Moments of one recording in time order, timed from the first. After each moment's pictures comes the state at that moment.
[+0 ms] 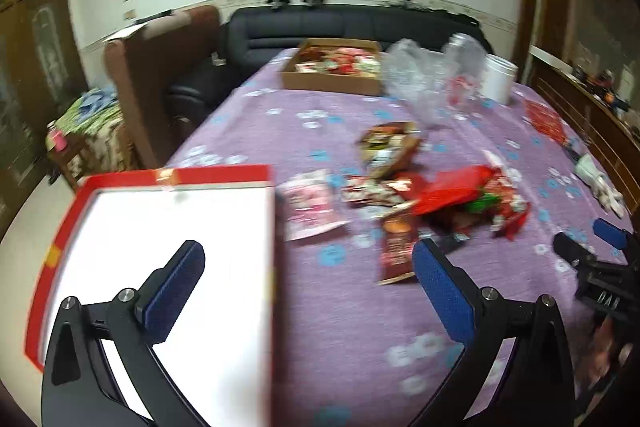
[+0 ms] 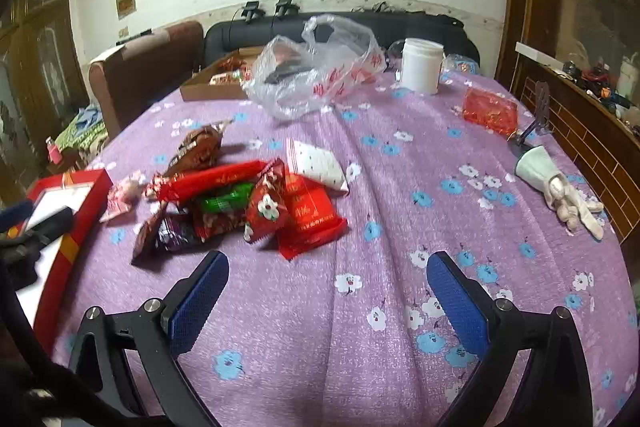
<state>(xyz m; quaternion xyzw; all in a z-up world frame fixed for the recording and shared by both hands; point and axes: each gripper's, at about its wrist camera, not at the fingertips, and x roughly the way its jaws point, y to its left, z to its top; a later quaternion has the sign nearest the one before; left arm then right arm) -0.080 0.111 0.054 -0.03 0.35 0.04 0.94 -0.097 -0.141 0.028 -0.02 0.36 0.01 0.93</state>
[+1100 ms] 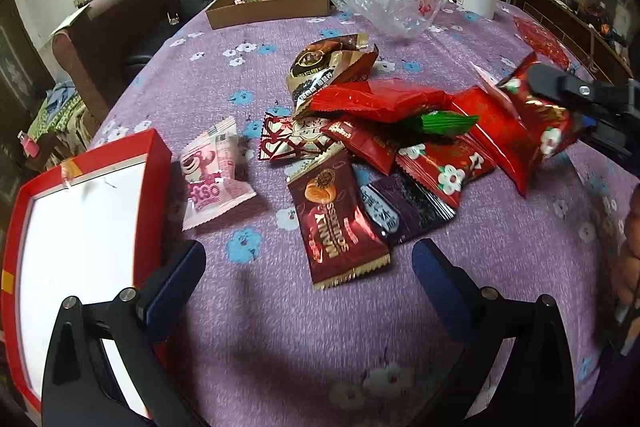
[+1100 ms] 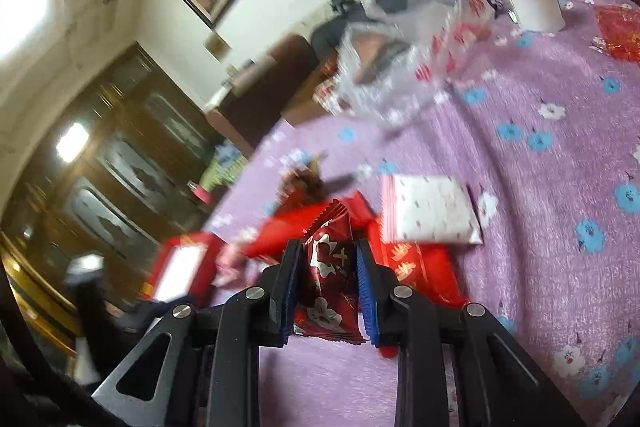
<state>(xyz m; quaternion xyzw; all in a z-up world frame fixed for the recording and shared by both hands) -0.018 0.041 0.005 0.05 0.46 -0.01 0.88 -0.001 -0.183 0.011 0.23 0.36 0.29 0.85</state>
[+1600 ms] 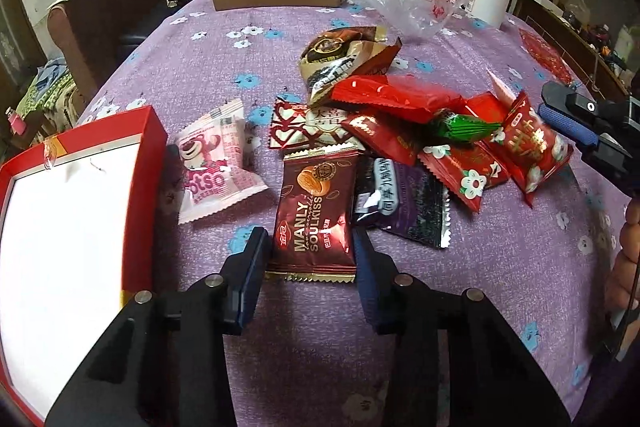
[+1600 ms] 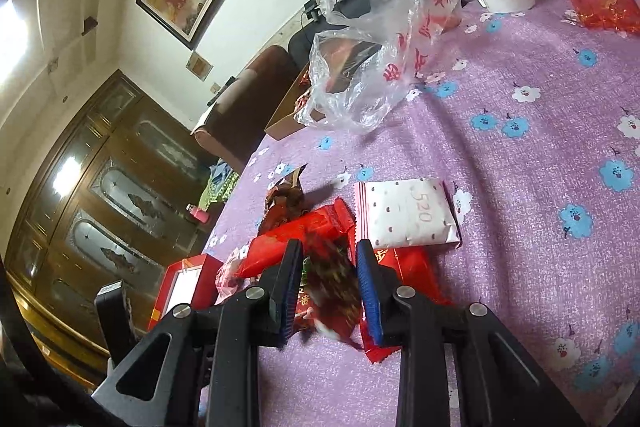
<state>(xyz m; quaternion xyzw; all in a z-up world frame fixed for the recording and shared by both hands) -0.010 0.061 -0.004 0.01 0.47 -0.03 0.88 0.011 -0.195 0.001 0.26 0.38 0.25 0.85</state>
